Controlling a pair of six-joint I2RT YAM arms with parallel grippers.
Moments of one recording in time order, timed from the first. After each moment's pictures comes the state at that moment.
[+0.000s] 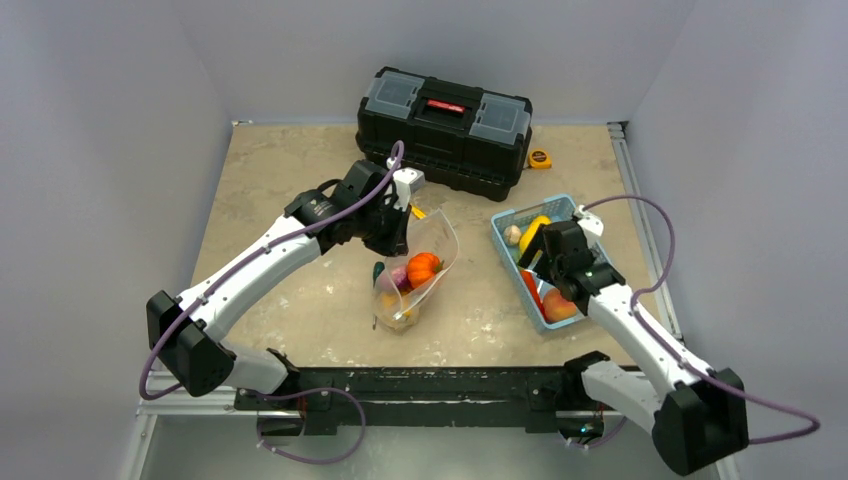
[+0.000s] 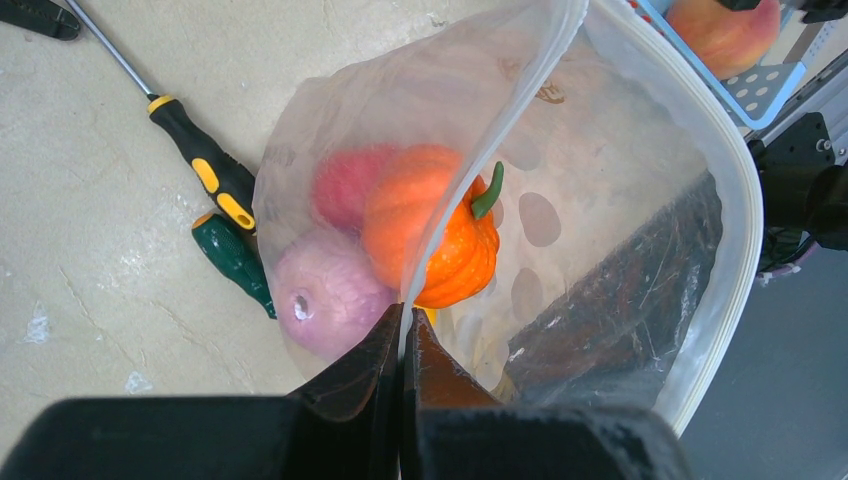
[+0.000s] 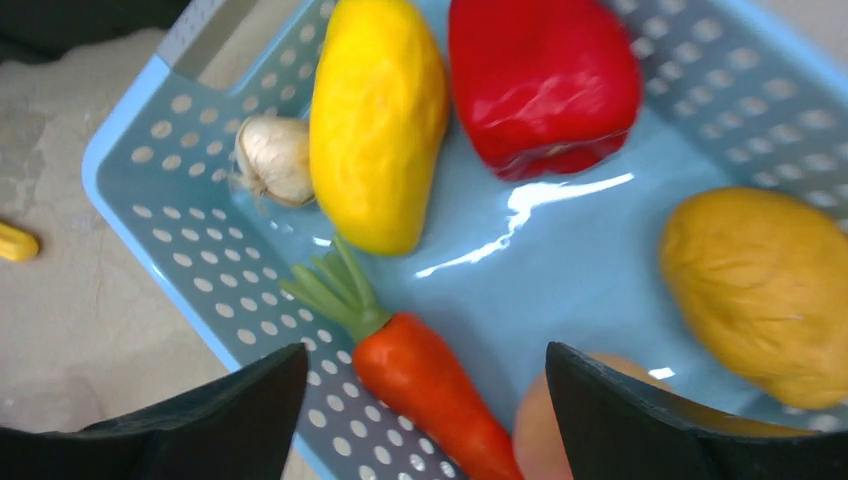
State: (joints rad) left arm -0.69 1.39 1.35 -0.84 0.18 -0.26; right arm 0.36 0.93 0.63 -0.53 0.44 0.74
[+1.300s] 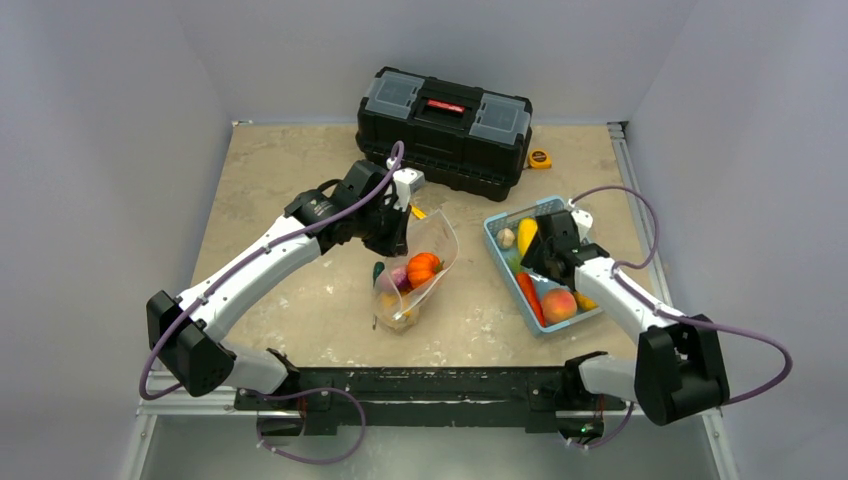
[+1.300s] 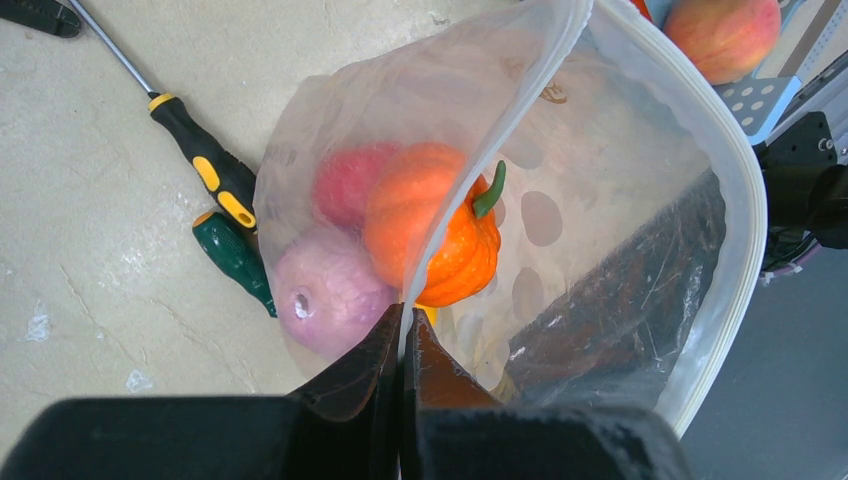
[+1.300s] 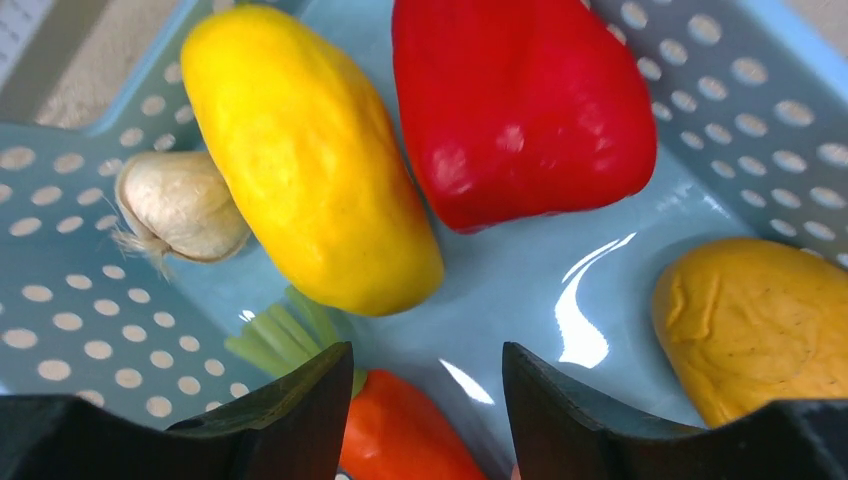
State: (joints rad) left arm -0.69 1.39 1.35 -0.84 0.17 -0.26; right arm 0.28 1.24 0.67 -0.43 0.31 0.69
